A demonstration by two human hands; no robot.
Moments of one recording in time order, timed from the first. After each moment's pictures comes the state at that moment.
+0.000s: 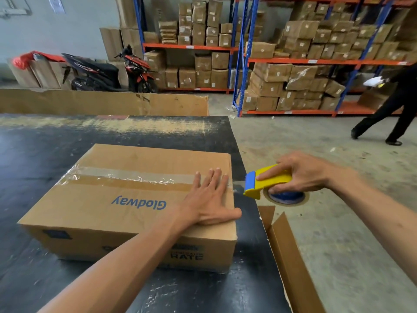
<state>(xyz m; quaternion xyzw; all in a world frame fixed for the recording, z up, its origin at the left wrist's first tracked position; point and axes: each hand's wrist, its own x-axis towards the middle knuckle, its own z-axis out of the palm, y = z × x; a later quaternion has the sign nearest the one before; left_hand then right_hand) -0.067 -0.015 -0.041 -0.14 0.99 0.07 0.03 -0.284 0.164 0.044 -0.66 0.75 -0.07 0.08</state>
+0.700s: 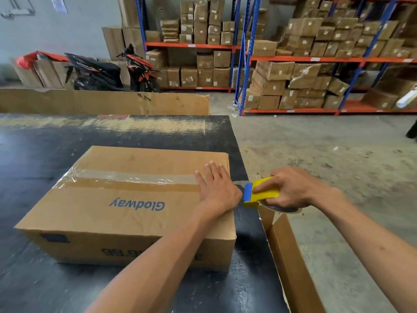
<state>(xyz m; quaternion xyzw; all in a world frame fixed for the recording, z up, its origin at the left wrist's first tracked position) -0.124 0.012 -0.042 -0.34 0.93 0.12 0.00 -0.262 0.162 0.011 -0.60 0.80 0.03 0.01</state>
